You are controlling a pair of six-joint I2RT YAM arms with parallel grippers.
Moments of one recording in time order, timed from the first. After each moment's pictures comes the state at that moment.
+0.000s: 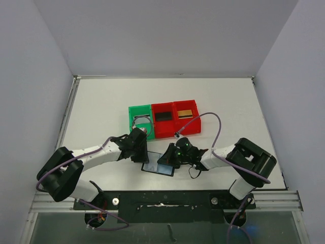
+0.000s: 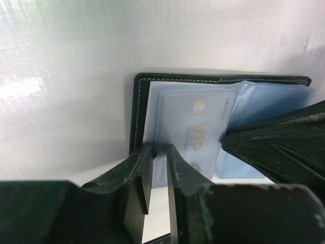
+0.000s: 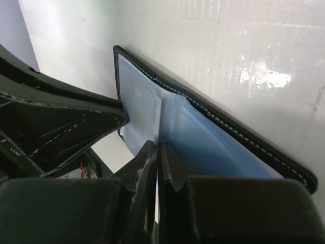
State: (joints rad) left arm -0.74 1.42 0.68 -0.35 0.04 -0.75; right arm 0.87 1.62 0.51 0.43 -0.21 1.12
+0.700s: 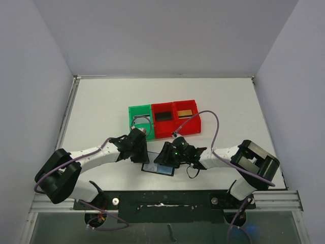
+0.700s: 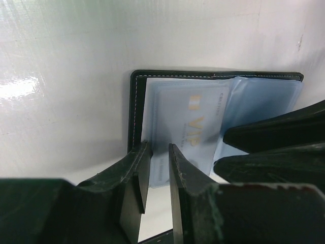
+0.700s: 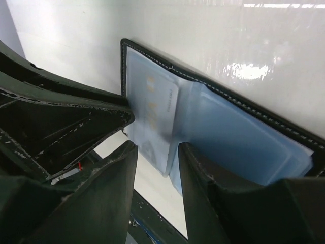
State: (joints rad) left arm -0.74 1.39 0.66 -0.34 0.05 -0.77; right arm 0.90 1.56 0.56 0.30 -0.18 1.12
